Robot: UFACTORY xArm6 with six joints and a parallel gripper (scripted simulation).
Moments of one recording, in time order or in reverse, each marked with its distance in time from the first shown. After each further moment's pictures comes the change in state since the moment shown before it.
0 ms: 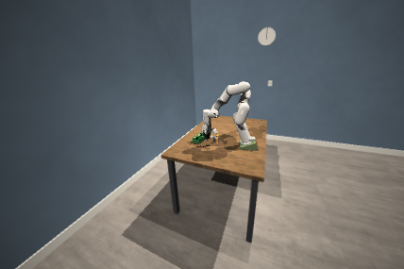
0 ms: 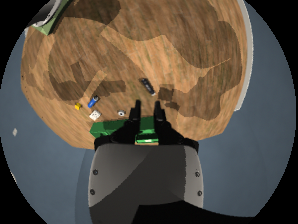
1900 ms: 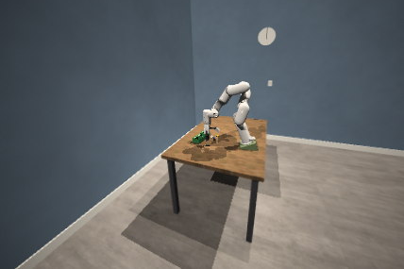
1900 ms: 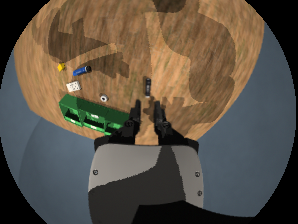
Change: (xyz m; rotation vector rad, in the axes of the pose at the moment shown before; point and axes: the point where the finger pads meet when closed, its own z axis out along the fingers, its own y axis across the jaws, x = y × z) arm 0.000 0.000 0.003 -0.027 0.009 -0.608
